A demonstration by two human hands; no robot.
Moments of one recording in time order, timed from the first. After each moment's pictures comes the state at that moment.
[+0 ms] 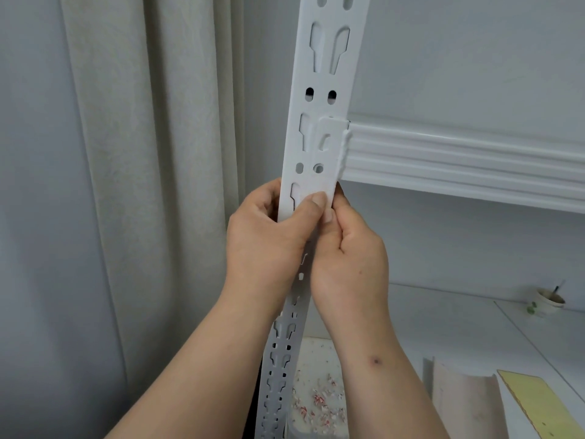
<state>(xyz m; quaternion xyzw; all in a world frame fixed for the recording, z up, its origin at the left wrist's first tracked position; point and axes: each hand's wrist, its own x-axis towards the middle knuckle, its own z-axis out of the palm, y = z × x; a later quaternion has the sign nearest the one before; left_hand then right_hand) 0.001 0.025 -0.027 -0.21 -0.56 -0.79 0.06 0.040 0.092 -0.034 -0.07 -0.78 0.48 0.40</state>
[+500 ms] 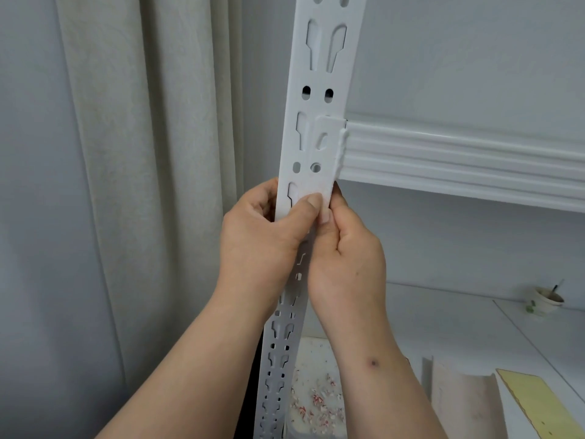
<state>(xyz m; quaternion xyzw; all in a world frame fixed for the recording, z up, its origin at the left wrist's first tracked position) -0.004 0.024 -0.029 -0.23 -0.55 -0.80 0.07 0.039 0.093 -0.036 -0.07 -0.78 0.48 0.40</state>
